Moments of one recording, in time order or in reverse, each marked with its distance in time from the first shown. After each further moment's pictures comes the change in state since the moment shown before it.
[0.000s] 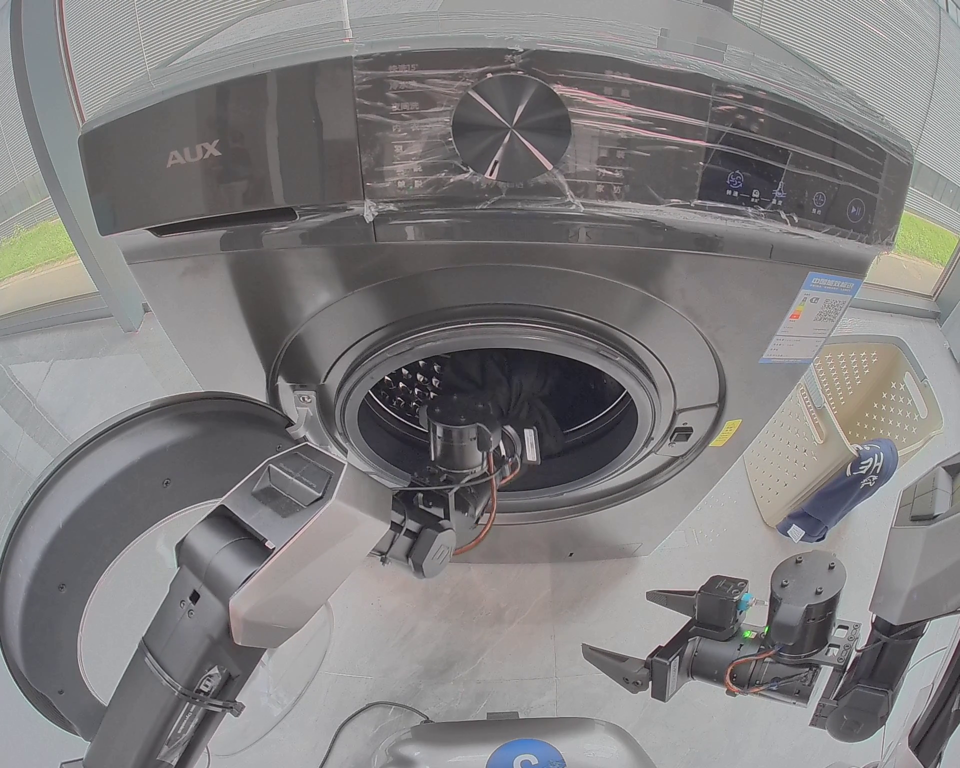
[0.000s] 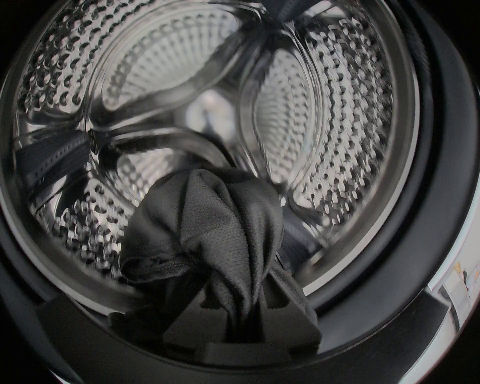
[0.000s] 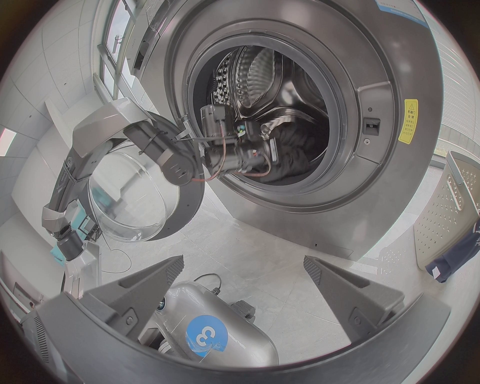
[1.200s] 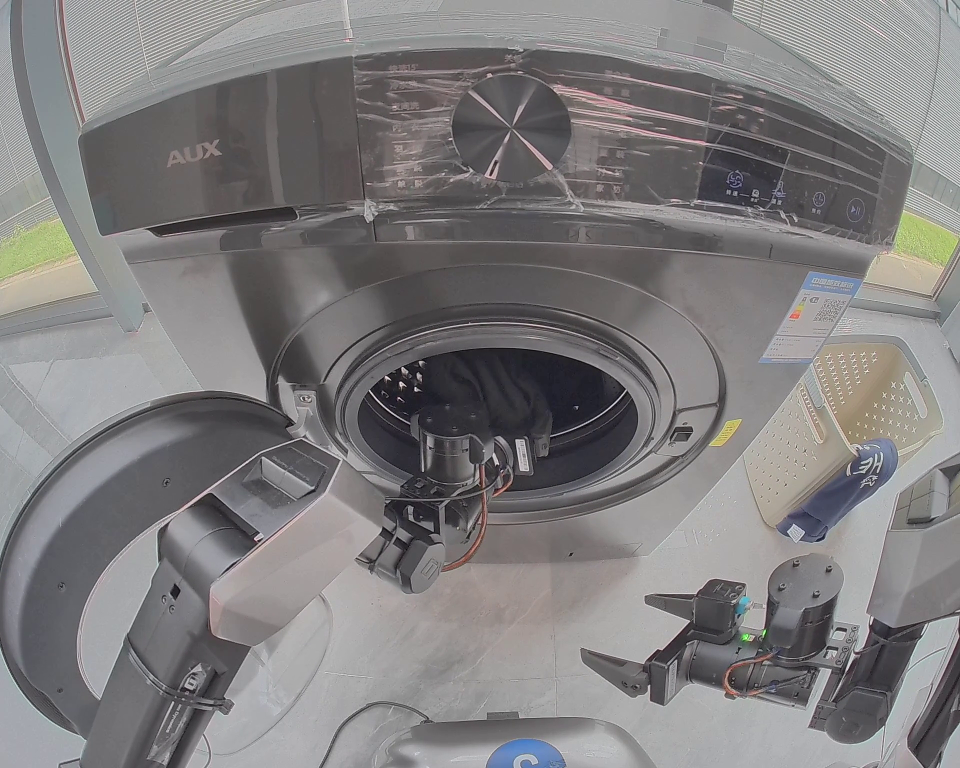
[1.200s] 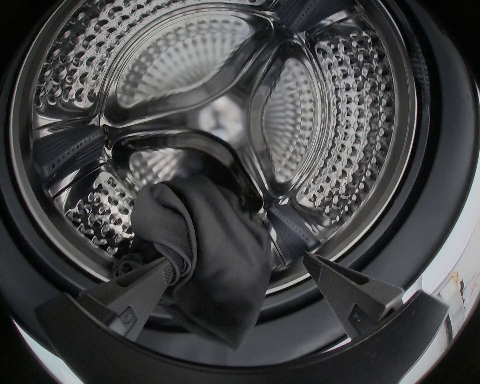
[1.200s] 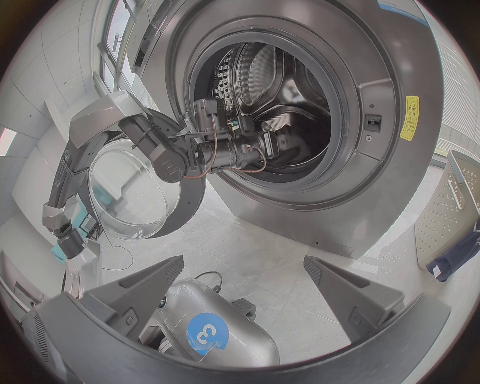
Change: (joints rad) left arm -0.006 -0.059 0.151 -0.064 0.027 -0.049; right arm 0.006 0.007 0.003 0.000 -0.001 0.000
